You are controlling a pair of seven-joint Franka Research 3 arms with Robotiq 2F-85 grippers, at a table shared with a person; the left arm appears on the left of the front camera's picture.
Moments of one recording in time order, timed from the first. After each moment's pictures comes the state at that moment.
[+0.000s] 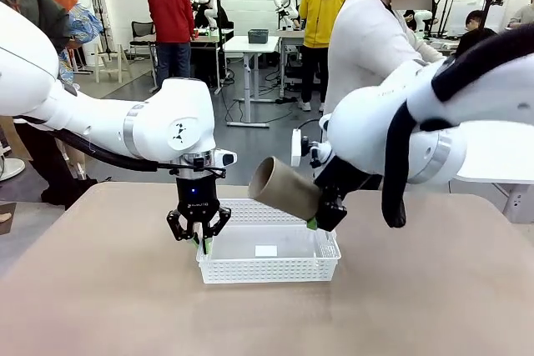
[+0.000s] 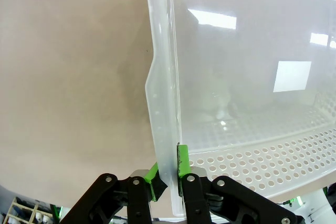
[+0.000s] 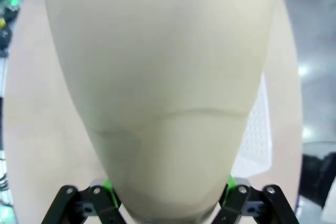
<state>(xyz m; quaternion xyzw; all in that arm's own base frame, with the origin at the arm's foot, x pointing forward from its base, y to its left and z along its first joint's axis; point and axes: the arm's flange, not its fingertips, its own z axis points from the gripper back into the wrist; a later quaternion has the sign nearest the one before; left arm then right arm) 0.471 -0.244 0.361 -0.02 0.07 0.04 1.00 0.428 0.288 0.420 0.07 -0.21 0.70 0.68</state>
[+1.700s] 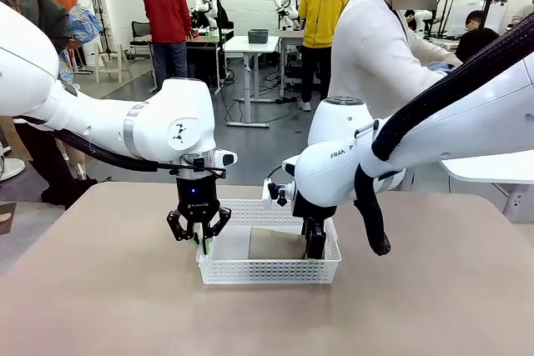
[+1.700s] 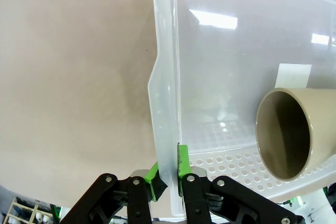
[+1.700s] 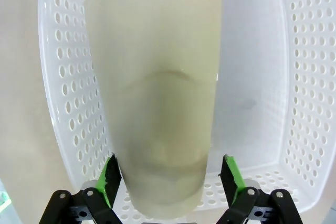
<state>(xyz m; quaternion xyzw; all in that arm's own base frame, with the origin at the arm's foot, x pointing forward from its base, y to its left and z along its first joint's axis) 0.471 -0.245 0.361 -0.02 0.08 0.04 1.00 0.464 0.336 0.338 0.03 -0.06 0.71 0.70</state>
